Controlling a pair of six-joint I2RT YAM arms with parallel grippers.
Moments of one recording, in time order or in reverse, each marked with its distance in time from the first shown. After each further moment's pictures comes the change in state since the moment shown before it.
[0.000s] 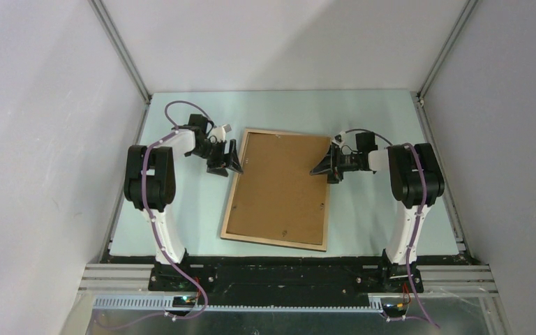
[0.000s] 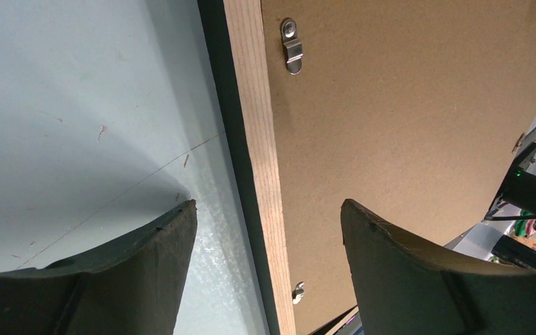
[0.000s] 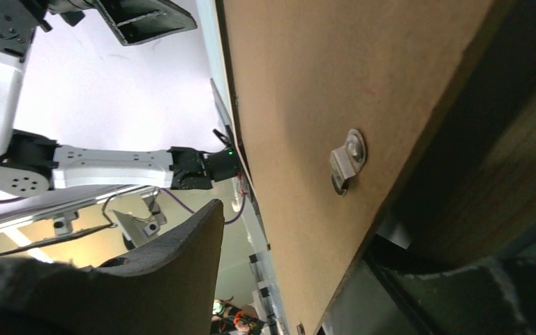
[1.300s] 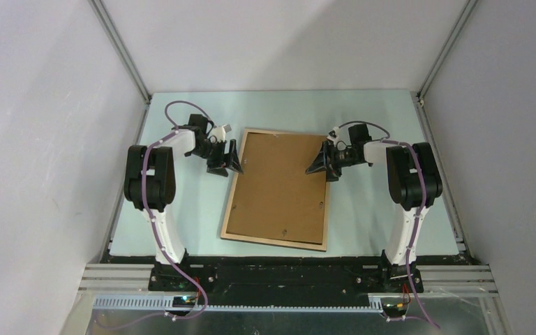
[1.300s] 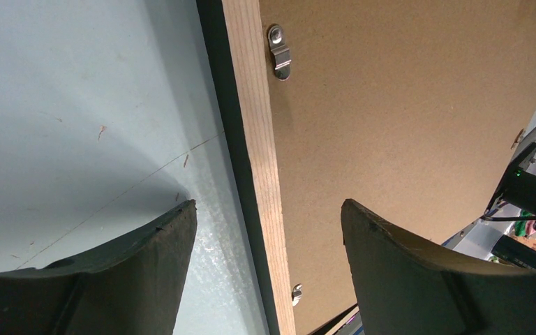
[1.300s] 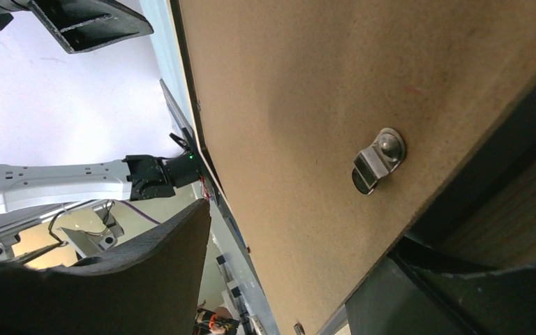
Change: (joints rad) left arm 0.000 0.000 0.000 0.000 0.000 0.000; right arm 0.056 -0.027 0.133 -0.304 0.166 -0.176
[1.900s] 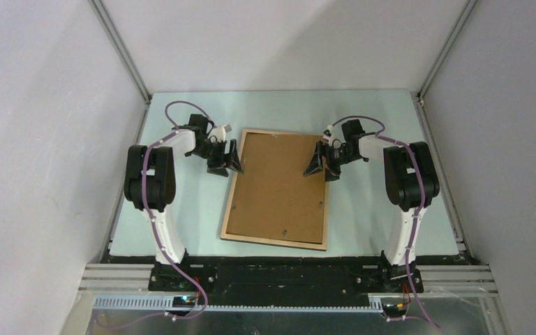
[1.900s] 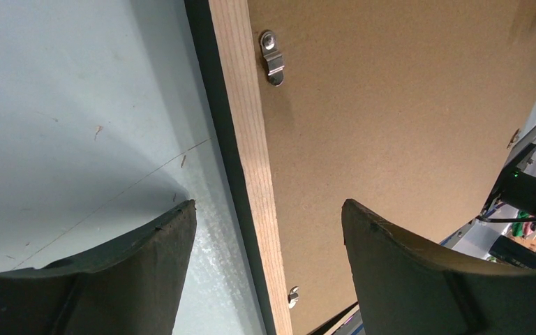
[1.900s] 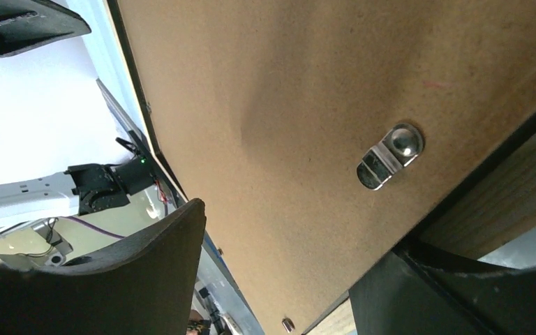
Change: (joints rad) left arm -0.002 0.000 0.000 0.000 0.000 -0.006; right arm 0.046 0.000 0.095 -0.193 0.173 -0.106
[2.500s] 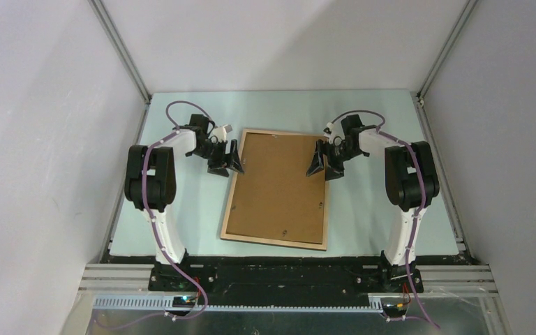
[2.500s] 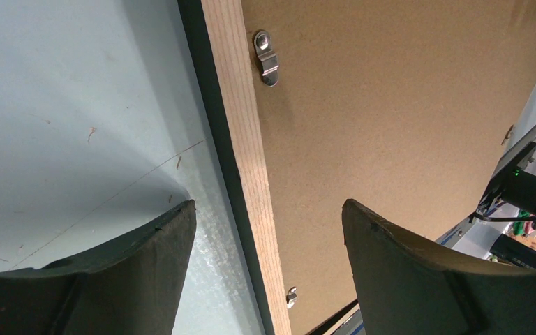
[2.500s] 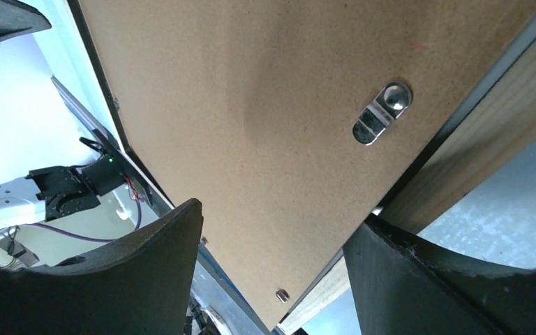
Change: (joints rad) left arm -0.006 0.000 0.000 0.000 -0.001 -0.003; right arm 0.003 -0.001 0.088 -0.171 0.102 -0.086
